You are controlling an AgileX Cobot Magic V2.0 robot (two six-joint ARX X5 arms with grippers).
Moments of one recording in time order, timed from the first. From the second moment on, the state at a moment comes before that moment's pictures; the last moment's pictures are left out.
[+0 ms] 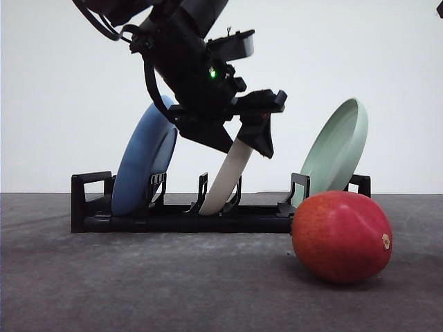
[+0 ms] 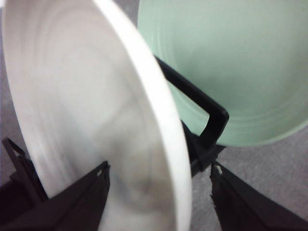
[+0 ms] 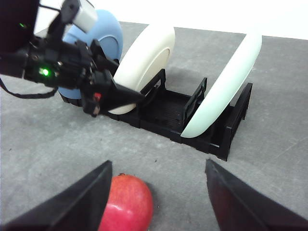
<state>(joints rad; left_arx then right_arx) -0.75 1.79 1.19 0.03 -0.08 0.04 0.26 0.39 0.57 -0.52 -0.31 0.06</state>
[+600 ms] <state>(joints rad) -0.75 1.79 1.19 0.05 -0.11 -0.02 0.26 0.39 0.57 -0.52 -0.31 0.06</state>
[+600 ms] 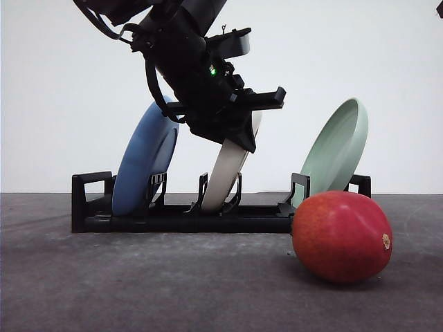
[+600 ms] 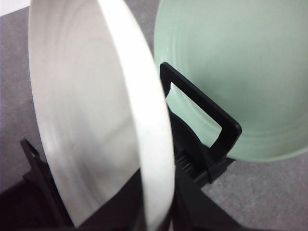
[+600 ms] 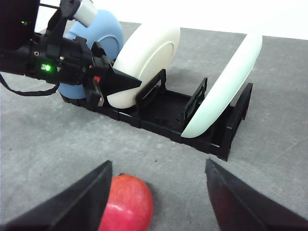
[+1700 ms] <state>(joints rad) -0.75 1.53 1.21 -0.14 -0.08 -0.23 0.26 0.39 0.57 -0.52 -0.31 0.06</state>
